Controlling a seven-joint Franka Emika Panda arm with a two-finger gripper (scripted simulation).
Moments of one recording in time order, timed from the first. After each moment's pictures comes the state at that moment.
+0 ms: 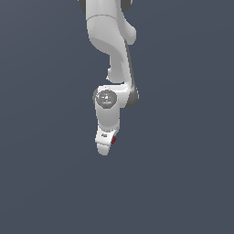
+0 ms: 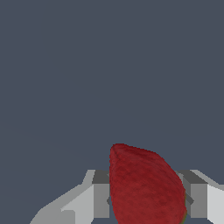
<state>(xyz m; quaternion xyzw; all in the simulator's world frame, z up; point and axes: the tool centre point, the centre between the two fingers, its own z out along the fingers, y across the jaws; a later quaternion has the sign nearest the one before) 0.017 -0.033 0.059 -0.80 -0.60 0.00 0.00</state>
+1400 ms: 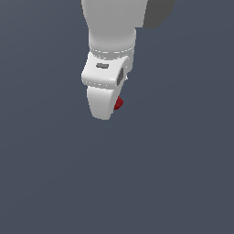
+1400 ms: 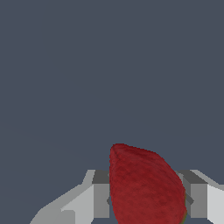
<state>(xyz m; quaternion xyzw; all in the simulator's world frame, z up) 0.049 -0.009 0.355 -0.80 -0.60 0.00 0.00</state>
